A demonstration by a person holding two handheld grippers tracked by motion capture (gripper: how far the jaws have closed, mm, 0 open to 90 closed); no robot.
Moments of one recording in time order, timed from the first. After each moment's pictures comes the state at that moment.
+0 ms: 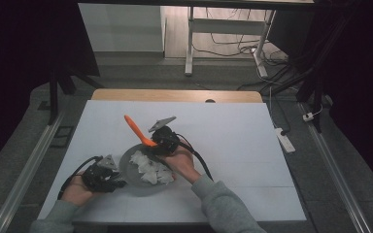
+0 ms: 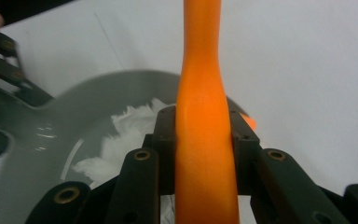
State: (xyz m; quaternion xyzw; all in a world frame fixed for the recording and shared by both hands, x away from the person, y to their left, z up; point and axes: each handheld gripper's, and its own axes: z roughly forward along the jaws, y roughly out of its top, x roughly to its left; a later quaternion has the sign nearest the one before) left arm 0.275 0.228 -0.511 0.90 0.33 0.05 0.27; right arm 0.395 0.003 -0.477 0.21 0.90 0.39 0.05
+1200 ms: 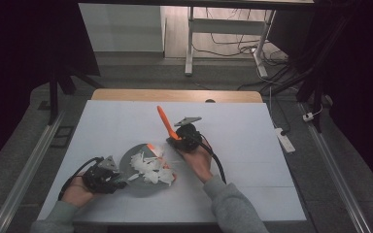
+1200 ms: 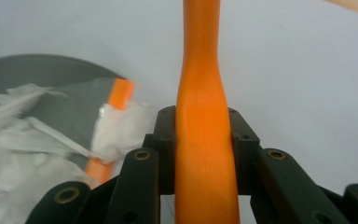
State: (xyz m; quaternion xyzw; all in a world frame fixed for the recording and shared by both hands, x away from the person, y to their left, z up) left arm 0.272 0.225 -0.511 0.91 0.32 0.05 0.27; right arm 0.414 -0.058 -0.490 0.34 0.86 0.37 0.13
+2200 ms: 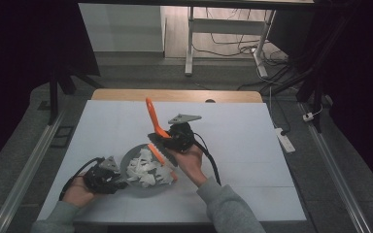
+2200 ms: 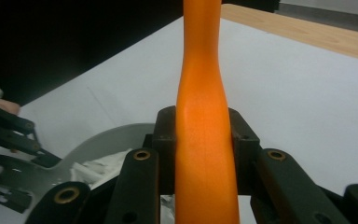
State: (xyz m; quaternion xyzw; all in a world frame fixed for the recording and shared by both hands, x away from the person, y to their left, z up) left arm 0.272 0.223 -0.511 0.91 0.32 0.05 0.26; right arm 0.389 -0.042 -0.453 0.30 0.82 0.49 0.08
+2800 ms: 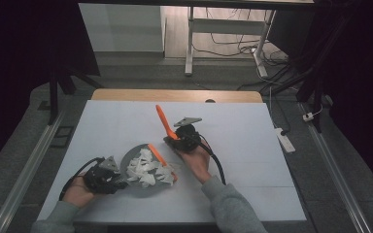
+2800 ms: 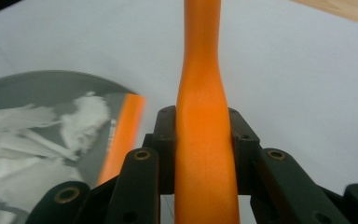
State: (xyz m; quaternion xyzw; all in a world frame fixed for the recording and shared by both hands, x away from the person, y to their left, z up) left arm 0.272 0.223 -0.511 0.91 0.32 0.05 0.27; right arm 0.411 -0.056 -0.490 0.33 0.85 0.40 0.13
